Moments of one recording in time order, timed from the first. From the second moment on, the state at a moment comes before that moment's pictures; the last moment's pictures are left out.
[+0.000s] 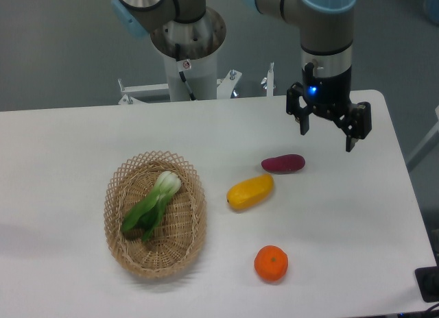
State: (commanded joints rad) arm 2.66 -1.71 -1.60 -1.05 1.54 1.35
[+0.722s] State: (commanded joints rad) arm 2.61 -1.64 -1.78 -0.93 1.53 1.16
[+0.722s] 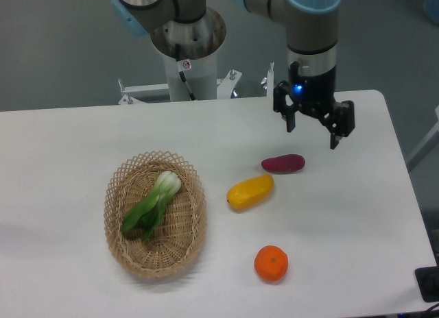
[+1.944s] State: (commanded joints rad) arm 2.21 -1.85 -1.88 -0.89 1.47 0.67
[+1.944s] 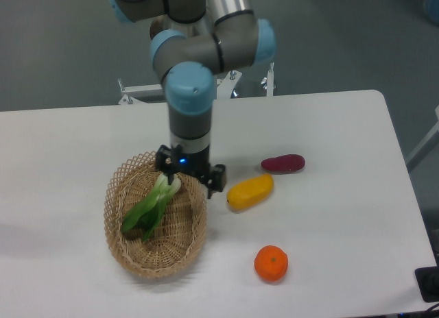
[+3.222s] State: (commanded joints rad) arm 2.13 -1.93 -1.95 -0.77 1.52 0.70
